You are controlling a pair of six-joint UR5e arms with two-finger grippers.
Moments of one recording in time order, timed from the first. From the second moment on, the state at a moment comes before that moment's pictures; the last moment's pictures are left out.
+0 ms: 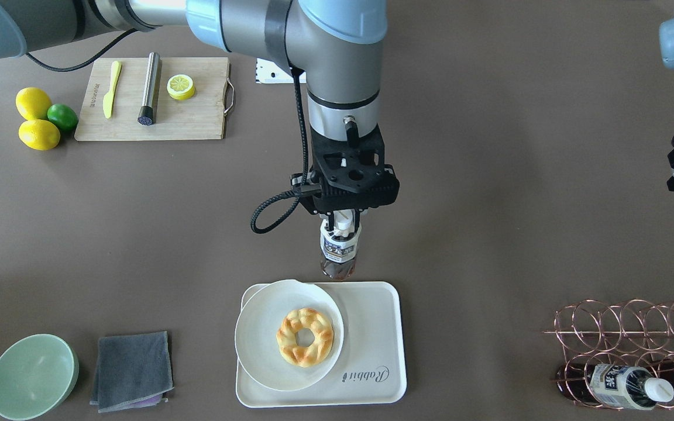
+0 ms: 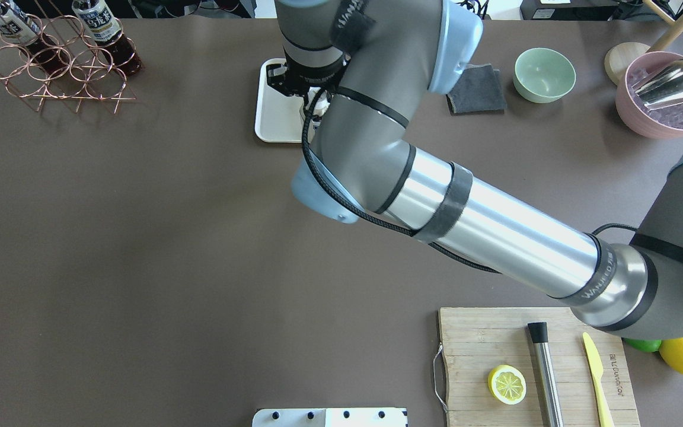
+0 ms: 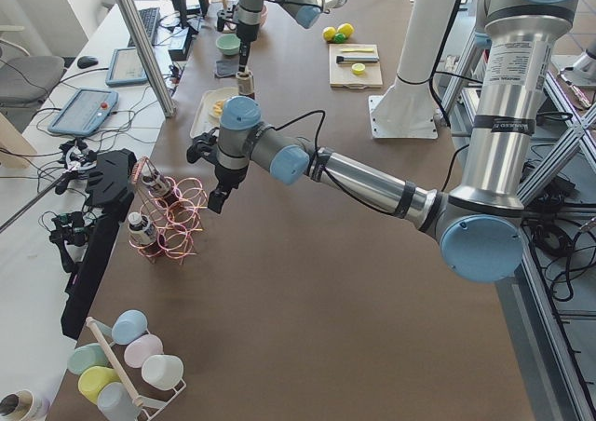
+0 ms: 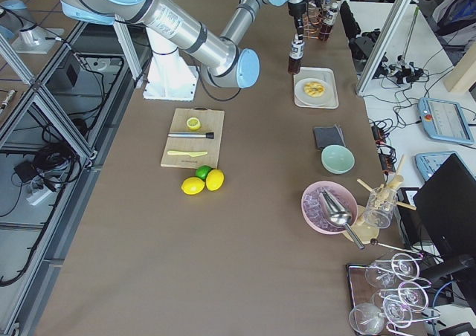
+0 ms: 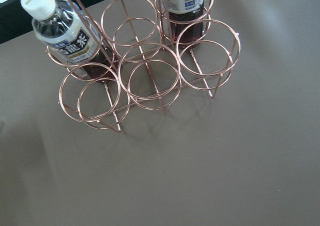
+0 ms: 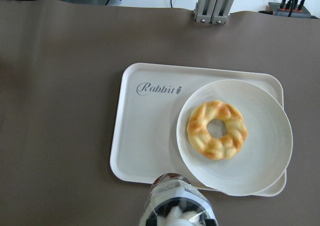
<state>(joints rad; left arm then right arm) -1.35 -1.69 -1.81 -1.79 -2.21 -0.19 0.73 -0.35 1.28 -1.69 1.83 0.99</state>
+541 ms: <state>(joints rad) -1.48 -1.57 -1.81 -1.79 -2.24 -0.14 0.79 -0.13 0.86 -1.47 1.90 0.98</state>
